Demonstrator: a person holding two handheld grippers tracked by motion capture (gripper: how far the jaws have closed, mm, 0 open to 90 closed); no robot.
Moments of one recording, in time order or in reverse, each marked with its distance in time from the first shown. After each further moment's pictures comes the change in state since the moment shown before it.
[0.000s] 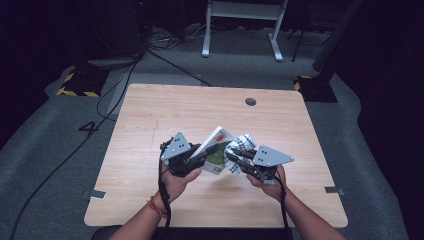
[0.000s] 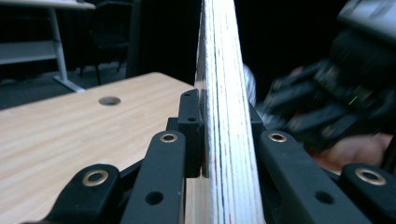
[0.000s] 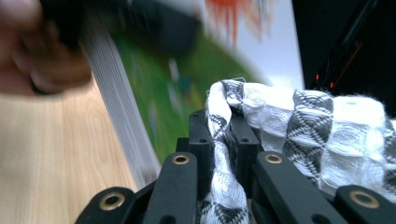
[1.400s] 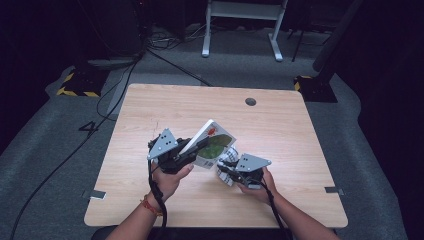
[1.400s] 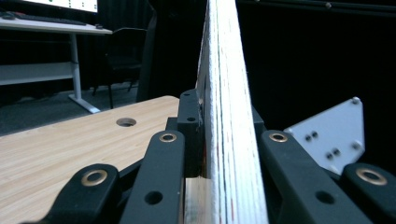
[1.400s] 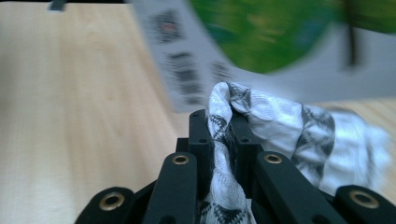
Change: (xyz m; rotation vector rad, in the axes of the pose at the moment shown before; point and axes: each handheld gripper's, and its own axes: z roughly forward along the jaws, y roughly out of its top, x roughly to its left) left arm 0.008 0.009 -0.018 -0.090 0.035 -0.010; right arm 0.012 -0.043 0.036 0.180 0.054 0.012
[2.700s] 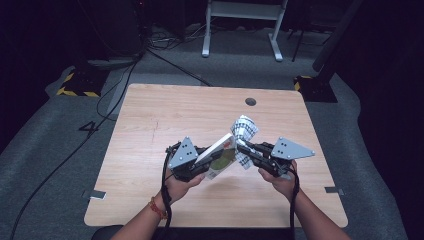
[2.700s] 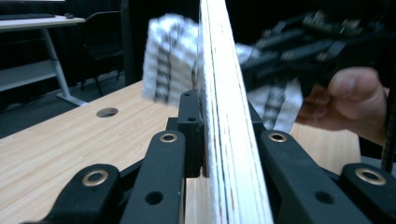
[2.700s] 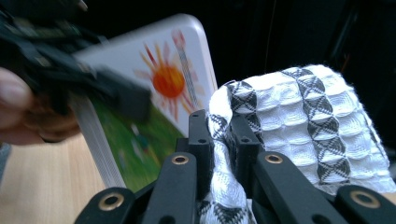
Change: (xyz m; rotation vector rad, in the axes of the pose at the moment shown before) left arm -0.027 -0.012 0.024 0.124 -0.074 0.153; right arm -0.025 0.053 -0.081 -0.305 -0.051 0.060
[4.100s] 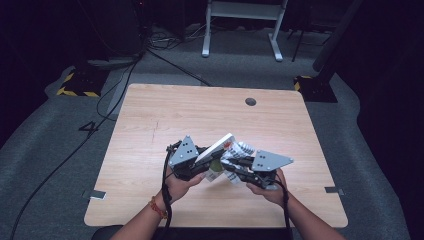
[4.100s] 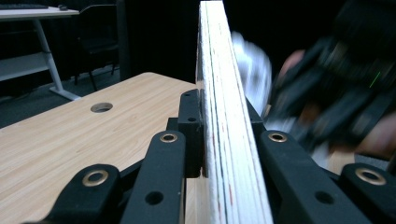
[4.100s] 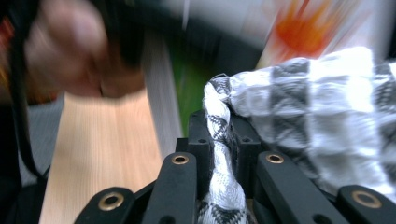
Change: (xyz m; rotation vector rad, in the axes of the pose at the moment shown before) left arm 0.005 0.000 0.000 0.011 0.007 -0.034; right arm 0.032 -0.026 0.031 0.163 0.164 -0.041
